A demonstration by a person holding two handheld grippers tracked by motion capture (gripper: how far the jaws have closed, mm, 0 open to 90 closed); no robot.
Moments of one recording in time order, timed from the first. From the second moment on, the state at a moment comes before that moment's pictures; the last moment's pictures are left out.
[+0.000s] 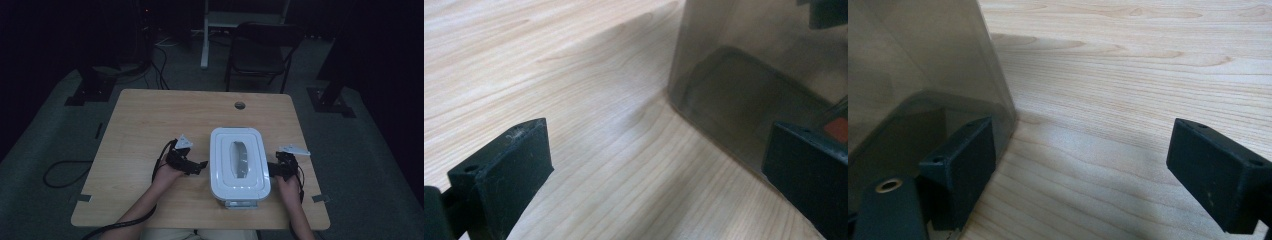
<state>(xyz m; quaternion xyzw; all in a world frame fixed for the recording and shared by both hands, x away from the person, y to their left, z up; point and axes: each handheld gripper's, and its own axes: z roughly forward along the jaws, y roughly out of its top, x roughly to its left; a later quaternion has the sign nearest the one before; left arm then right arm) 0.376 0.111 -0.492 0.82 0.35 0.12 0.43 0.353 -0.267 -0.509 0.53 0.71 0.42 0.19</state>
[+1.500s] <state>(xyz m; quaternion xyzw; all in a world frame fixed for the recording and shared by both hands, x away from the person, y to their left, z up) 0.365 0.216 -0.498 0.79 0.44 0.15 0.41 0.331 -0.294 -0.510 0.56 0.69 0.39 0.24</state>
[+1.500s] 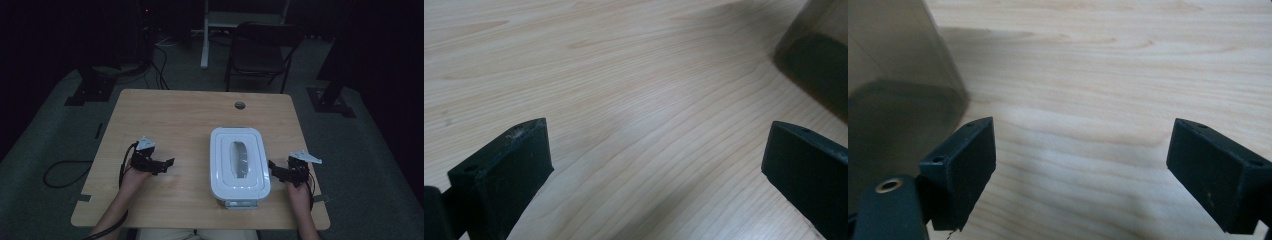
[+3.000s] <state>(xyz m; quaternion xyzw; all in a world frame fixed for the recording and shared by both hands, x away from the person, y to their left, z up) 0.328 0.303 -0.503 0.72 0.56 0.20 0.37 0.305 -0.312 -0.528 0.63 0.67 0.29 0.26</state>
